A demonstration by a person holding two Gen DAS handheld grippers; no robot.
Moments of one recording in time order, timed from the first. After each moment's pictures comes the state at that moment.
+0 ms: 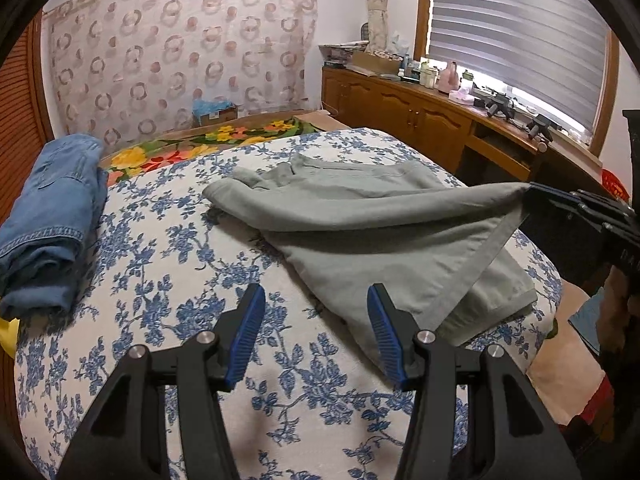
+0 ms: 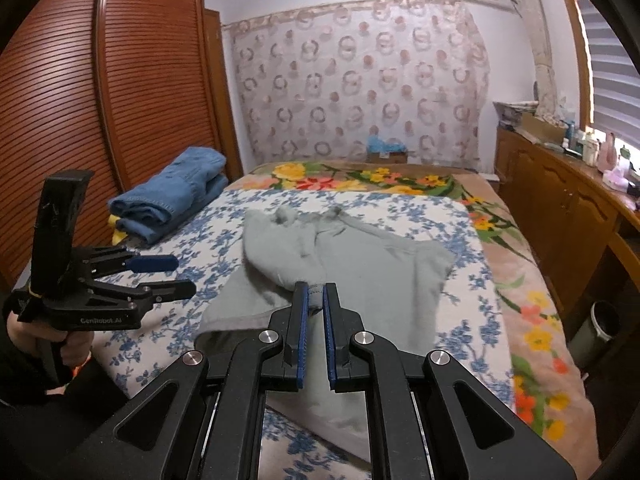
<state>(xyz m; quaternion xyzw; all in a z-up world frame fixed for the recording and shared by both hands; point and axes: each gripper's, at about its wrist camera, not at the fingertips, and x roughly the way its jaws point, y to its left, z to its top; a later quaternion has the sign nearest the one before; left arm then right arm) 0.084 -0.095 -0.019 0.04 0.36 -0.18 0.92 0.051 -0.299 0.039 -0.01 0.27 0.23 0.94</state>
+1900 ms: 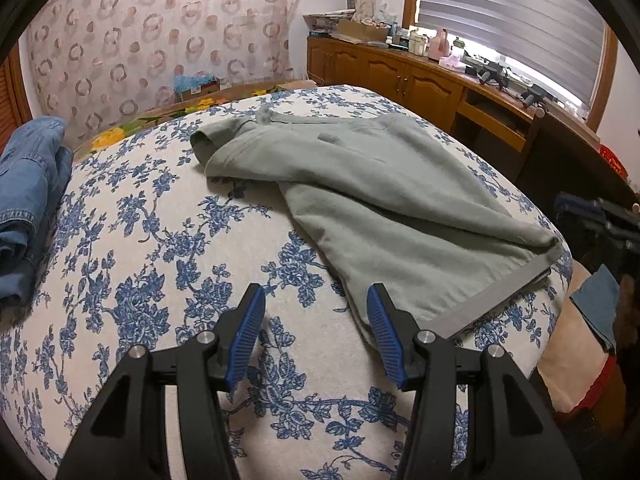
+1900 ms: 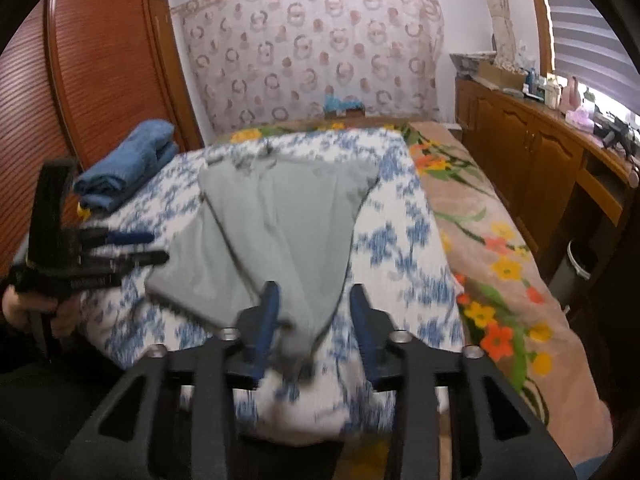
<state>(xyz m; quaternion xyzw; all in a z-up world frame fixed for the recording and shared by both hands) 0.096 -0.129 -0.054 0.05 0.41 -0.19 0.89 0.033 -0.361 0.002 0.02 0.34 0.16 0.93</state>
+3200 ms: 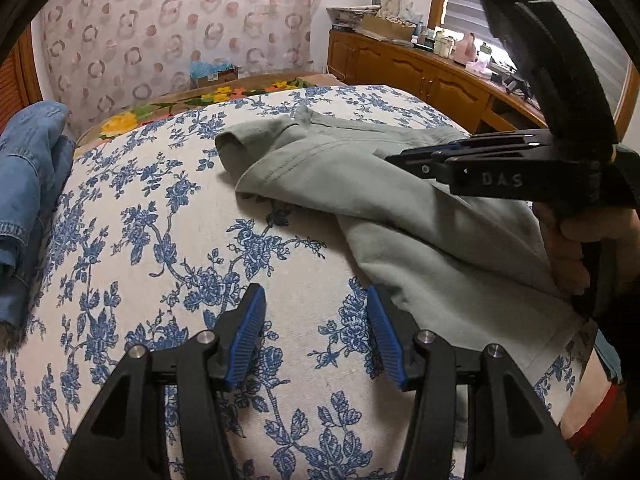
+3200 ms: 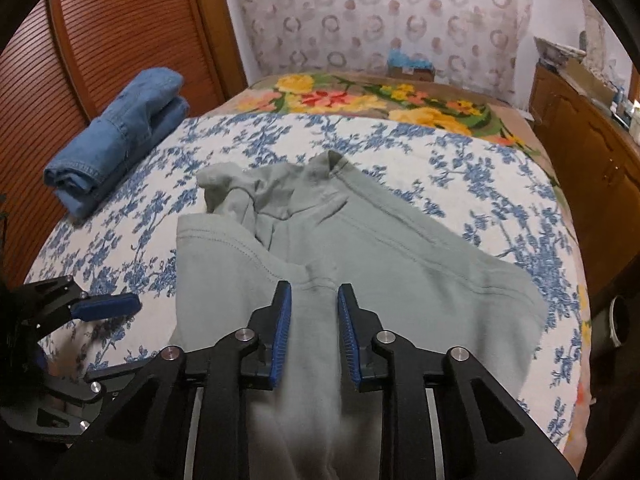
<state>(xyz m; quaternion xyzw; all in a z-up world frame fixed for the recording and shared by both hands) 0.150 -0.115 -0.064 0.03 0.42 -0.17 0.89 0.228 -0.238 -0.030 -0.06 0.44 0.26 0.86</state>
